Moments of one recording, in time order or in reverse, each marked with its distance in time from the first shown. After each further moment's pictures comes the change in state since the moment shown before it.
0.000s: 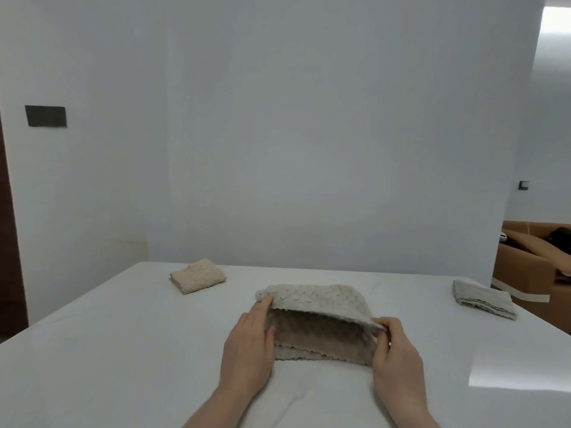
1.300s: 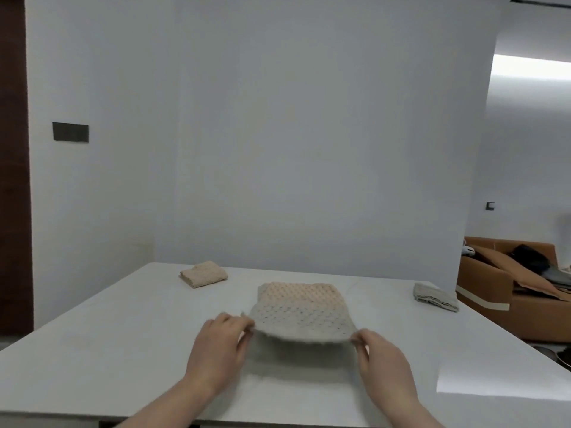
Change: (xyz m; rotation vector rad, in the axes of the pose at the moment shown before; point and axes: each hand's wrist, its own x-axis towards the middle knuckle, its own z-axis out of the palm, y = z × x) left_hand -0.075 0.034 -0.144 0.140 0.002 0.177; right_hand -0.080 -0.063 -0.110 -0.367 -0.177 -0.220
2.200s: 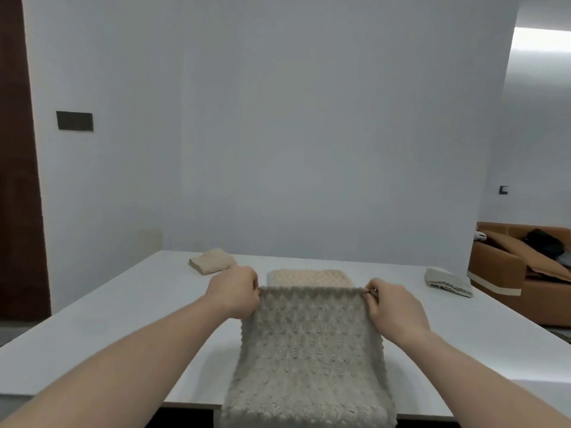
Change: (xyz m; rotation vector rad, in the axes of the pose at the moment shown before) left_hand 0.093 0.007 -0.040 0.183 -0.484 -0.220; right_hand 0.065 -0.031 -0.034 -0.196 -0.140 0.037
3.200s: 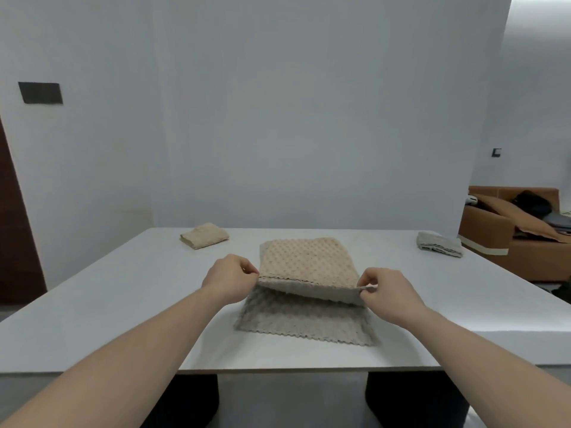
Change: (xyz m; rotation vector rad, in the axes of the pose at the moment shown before) left_hand -0.006 -0.004 0.048 -0.441 -0.072 -0.185; right_hand -0.022 0.031 0.024 0.218 -0.232 0.047
